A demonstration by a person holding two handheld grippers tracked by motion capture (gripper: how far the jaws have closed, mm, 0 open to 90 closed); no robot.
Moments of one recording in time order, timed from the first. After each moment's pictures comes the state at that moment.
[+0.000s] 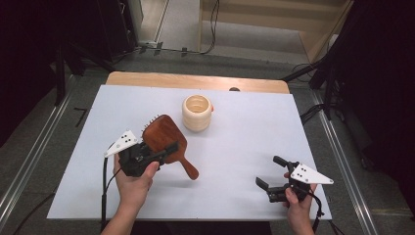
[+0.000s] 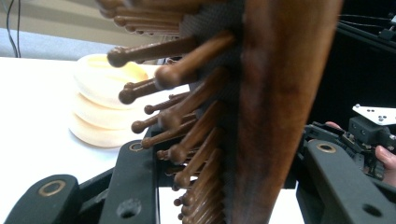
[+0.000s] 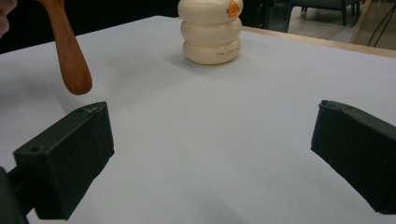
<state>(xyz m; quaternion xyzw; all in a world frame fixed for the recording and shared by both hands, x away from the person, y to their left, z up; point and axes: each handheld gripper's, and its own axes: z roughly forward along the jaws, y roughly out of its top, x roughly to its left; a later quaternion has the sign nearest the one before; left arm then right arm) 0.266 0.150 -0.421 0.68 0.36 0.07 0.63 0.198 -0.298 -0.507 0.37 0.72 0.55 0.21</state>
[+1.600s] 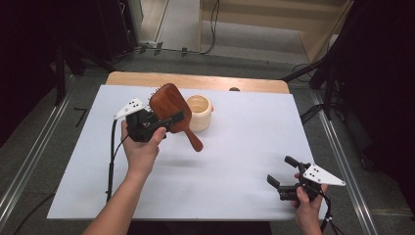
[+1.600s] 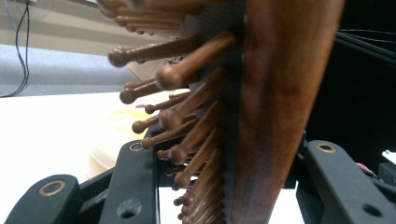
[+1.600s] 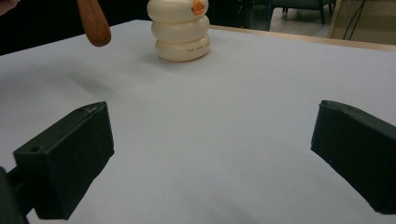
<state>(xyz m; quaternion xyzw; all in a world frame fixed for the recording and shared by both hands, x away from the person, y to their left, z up) 0.333 0.132 -0.385 0.68 0.36 0.09 0.63 0.198 -0.328 -0.516 0.40 0.70 0.55 0.22</state>
